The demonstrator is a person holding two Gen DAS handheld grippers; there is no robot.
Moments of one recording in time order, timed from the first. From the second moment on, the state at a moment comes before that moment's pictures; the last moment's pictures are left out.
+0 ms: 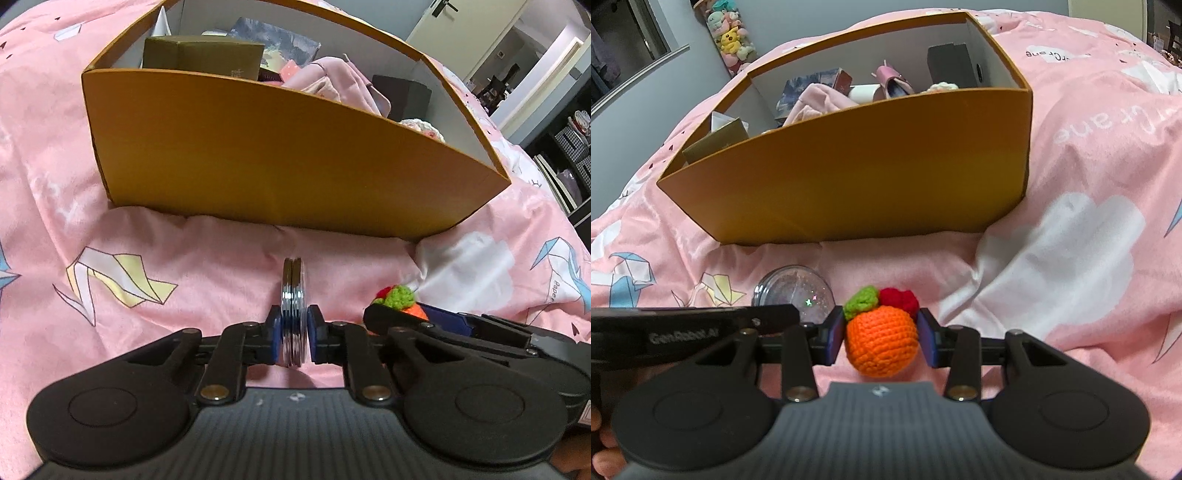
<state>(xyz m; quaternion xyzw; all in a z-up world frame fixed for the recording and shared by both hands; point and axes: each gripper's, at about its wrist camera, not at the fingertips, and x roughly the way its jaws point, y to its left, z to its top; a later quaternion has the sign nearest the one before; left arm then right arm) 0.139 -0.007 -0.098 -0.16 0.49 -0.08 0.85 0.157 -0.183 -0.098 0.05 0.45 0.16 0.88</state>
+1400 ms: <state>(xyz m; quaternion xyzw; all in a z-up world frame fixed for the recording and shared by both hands) 0.141 0.008 0.037 -0.12 0.33 -0.08 0.93 0.171 -0.187 0.027 0.05 0.27 0.21 0.94</state>
